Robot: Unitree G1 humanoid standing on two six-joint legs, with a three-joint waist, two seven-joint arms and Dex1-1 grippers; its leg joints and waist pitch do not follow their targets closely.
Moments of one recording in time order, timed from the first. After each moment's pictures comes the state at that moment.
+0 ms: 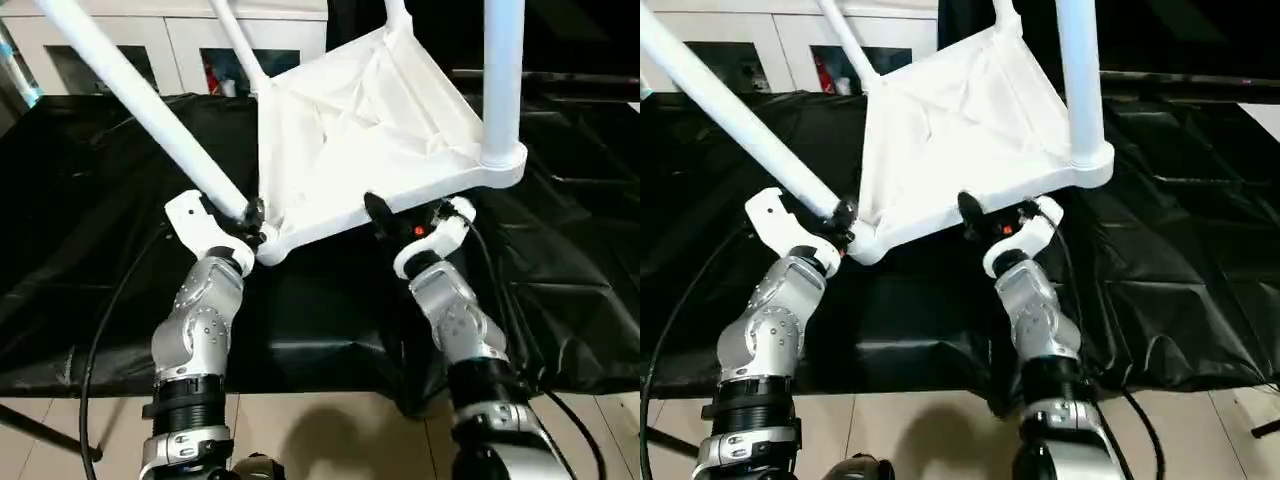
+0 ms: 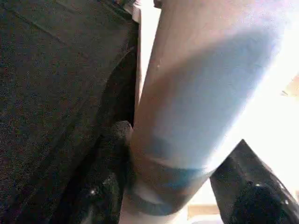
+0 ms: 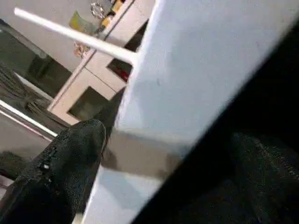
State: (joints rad) left arm -0.45 -0.13 0.32 0.17 -0.40 0.41 0.02; right arm -0.60 0.10 -0.32 0.60 0.61 0.22 0.27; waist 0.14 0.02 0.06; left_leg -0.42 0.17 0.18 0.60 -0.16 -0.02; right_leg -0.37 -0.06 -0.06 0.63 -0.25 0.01
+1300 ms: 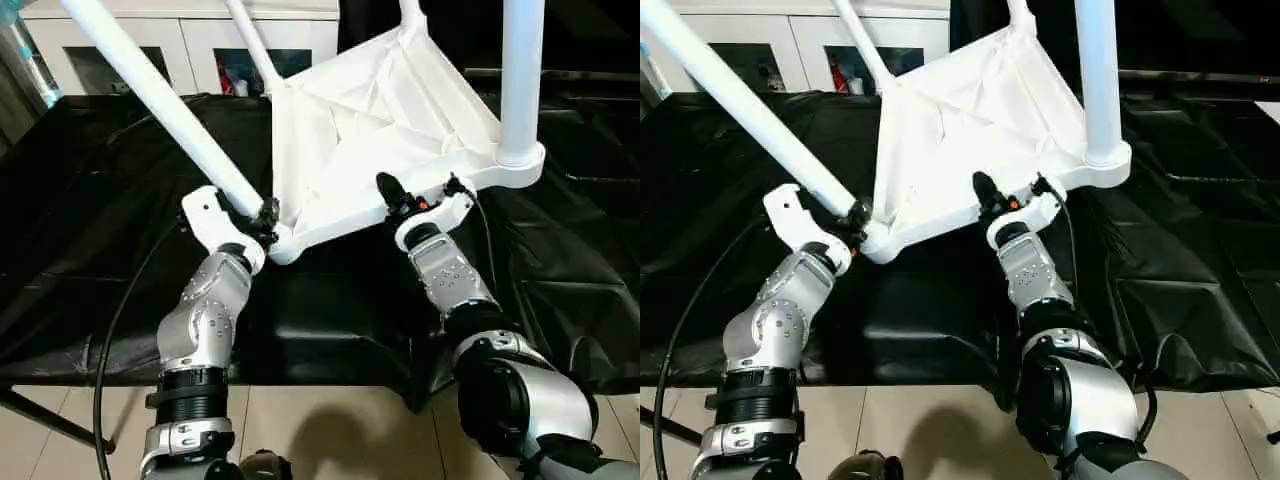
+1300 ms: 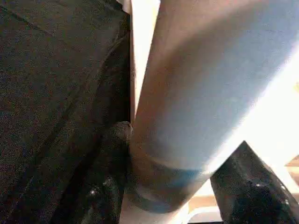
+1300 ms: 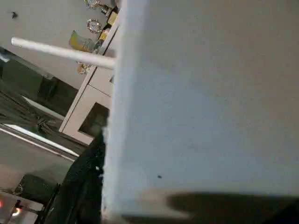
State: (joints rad) left arm -0.49 -0.12 0.30 0.21 -0.41 0.46 -0.03; right arm -0.88 0.03 -0.48 1.08 0.63 0.07 0.36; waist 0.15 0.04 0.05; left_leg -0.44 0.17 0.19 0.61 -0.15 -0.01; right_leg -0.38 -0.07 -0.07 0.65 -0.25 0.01
